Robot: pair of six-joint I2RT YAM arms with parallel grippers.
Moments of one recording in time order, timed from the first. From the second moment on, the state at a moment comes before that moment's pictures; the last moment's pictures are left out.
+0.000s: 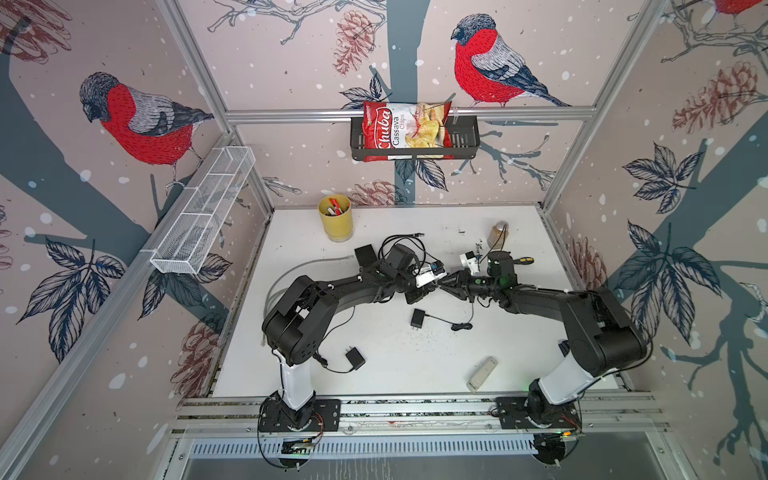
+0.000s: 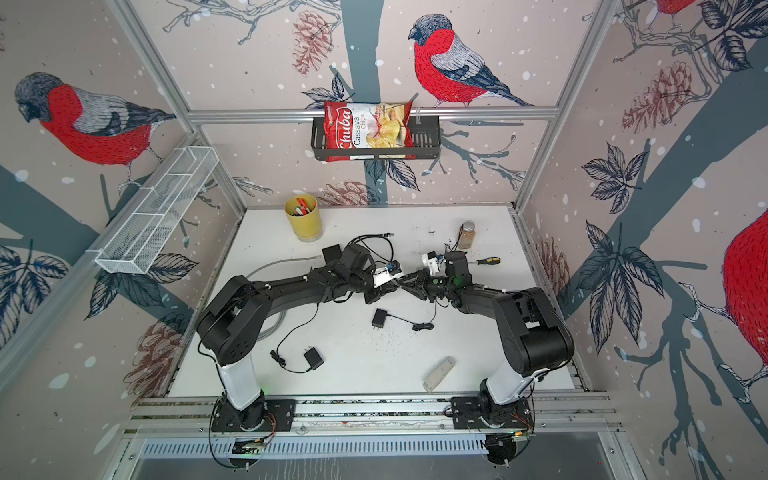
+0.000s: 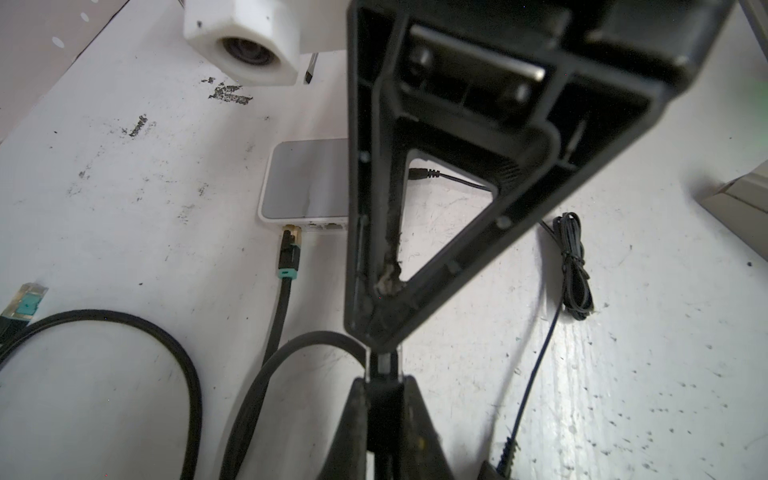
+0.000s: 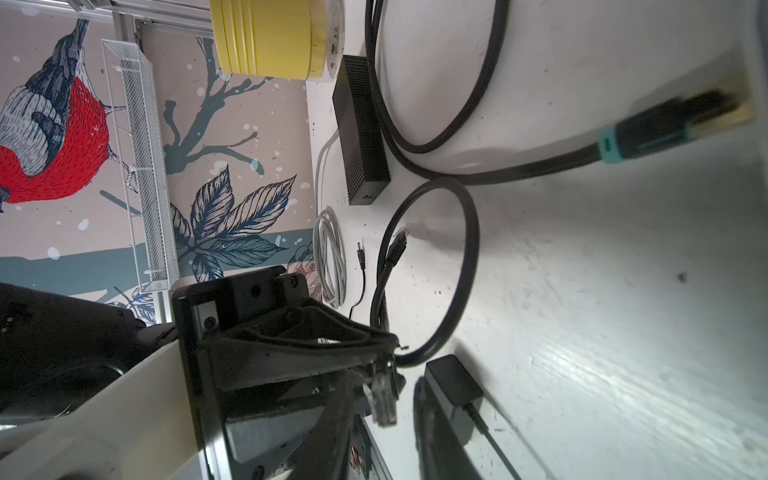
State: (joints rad) left arm -0.69 1.85 1.12 -0.03 0.47 0.52; right arm 0.32 1.64 0.67 0.34 -0.90 0.90
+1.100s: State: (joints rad) left arm -0.68 1.84 1.07 0.01 0.47 0.50; right arm 0.32 1.64 0.63 0.45 -0.94 0.97
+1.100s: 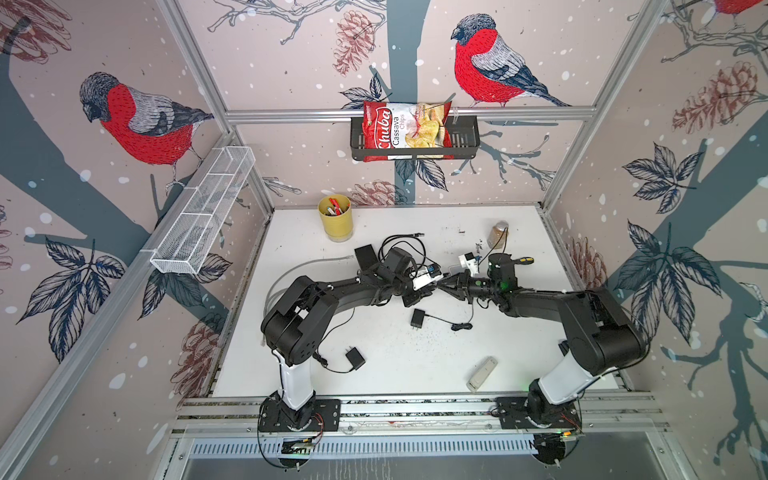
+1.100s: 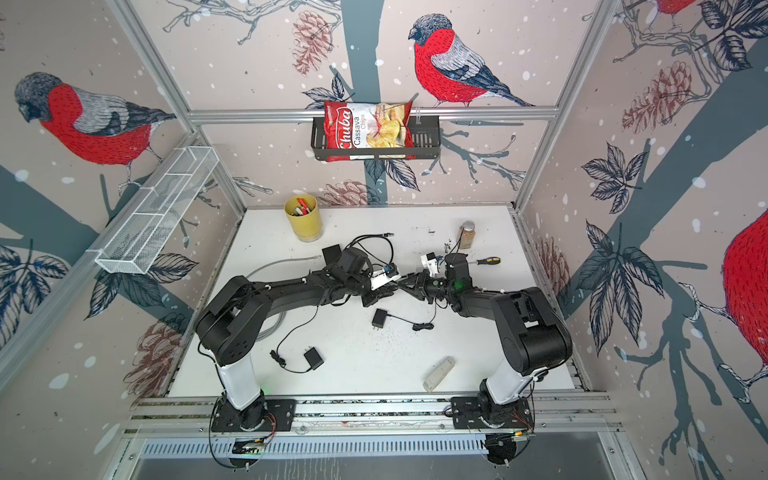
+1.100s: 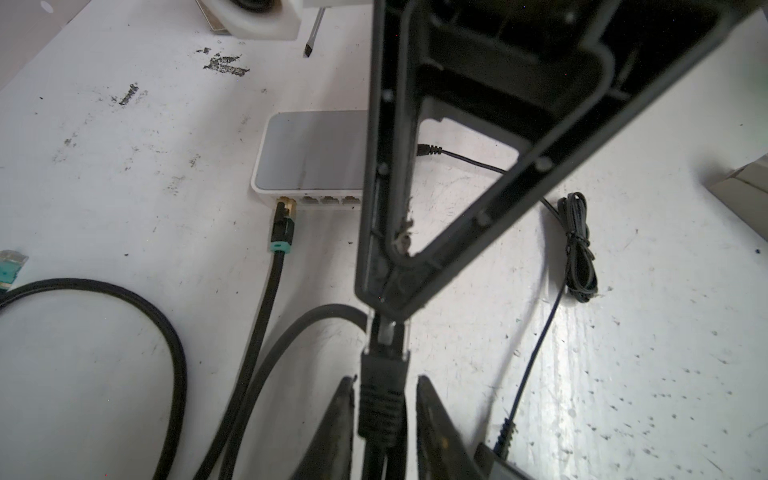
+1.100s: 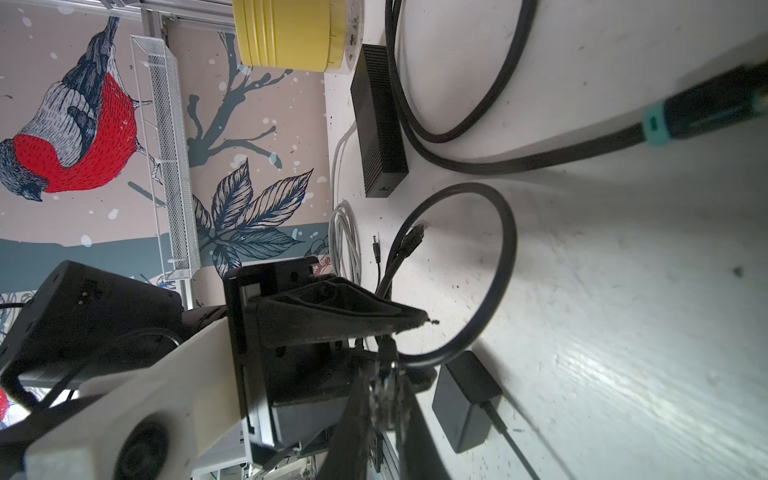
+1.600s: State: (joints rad) left arm -0.68 1.82 1.06 0.06 0.51 0.47; right arm 0.32 1.64 0.62 0.46 -0.94 0.97
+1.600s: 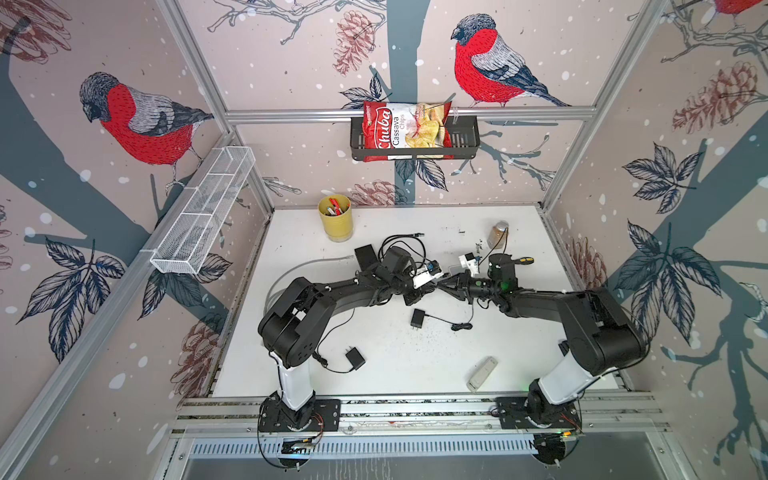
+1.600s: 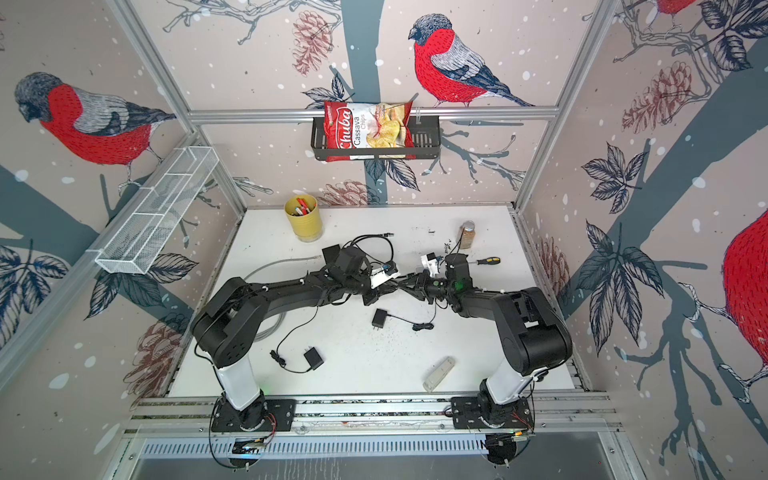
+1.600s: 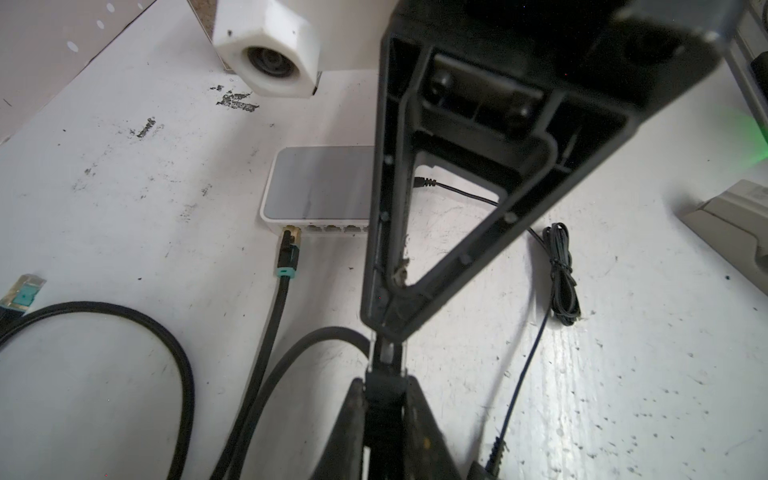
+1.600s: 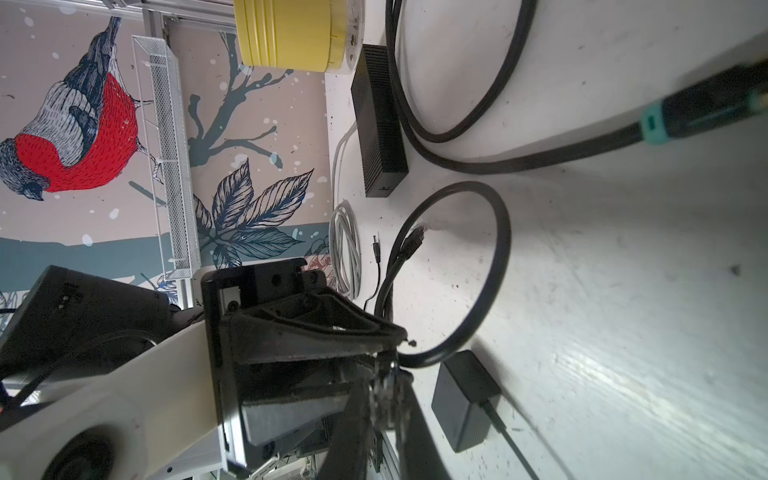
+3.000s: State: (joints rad) left arm -0.75 2.11 1.53 -0.42 0.31 0.47; right arm 0.22 1.70 0.83 -0.05 -0.29 0.44
